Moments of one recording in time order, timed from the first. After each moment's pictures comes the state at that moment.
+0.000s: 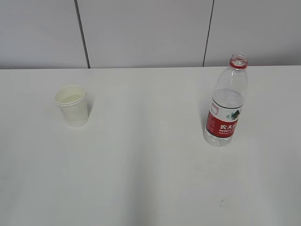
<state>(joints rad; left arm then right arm) -0.15 -0.01 -0.55 -0.01 1.15 -0.02 0.10 -0.02 -0.50 0.12 1.16 -0.13</state>
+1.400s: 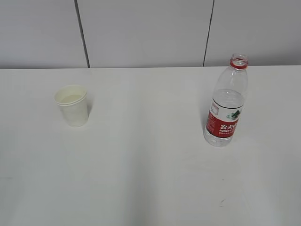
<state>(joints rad) -0.15 -0.01 -0.52 -0.05 1.11 -0.02 0.10 -0.02 -0.49 0.12 1.16 -0.13</state>
